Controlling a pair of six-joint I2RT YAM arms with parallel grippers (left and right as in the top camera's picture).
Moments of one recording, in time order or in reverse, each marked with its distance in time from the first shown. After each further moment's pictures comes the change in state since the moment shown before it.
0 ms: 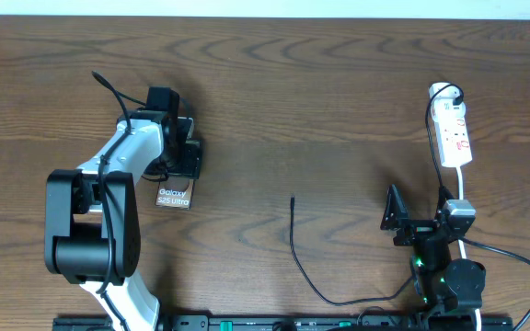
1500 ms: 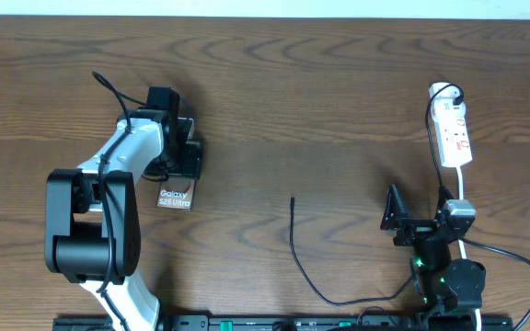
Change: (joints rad) left arm 0.000 0.000 0.013 -0.031 0.013 0.000; right arm 0.000 0.000 0.000 0.000 0.000 0.000
